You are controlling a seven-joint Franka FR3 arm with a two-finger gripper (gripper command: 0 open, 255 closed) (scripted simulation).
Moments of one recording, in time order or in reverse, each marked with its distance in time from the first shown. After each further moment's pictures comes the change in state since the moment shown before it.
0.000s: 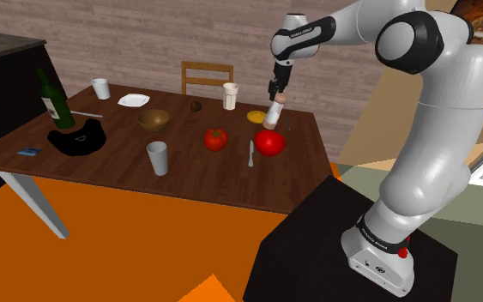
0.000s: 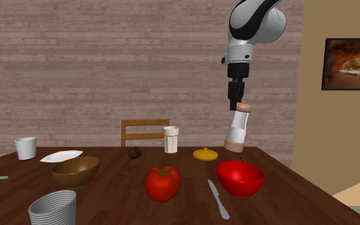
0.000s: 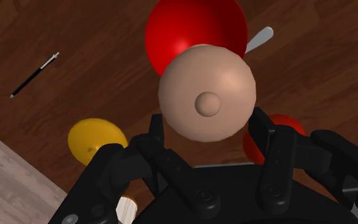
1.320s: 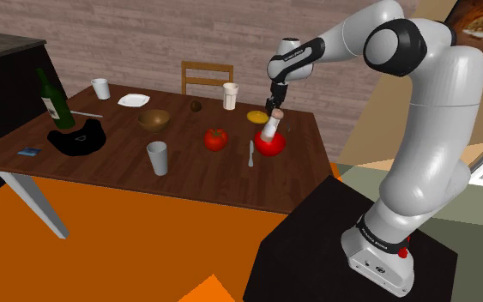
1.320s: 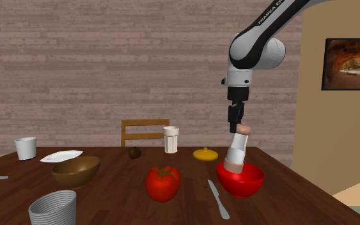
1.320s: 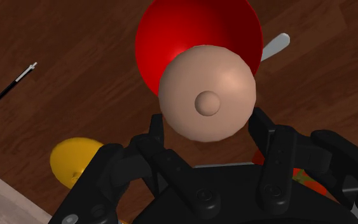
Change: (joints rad) arm -0.003 0.084 0.000 -0.099 0.001 0.183 0.002
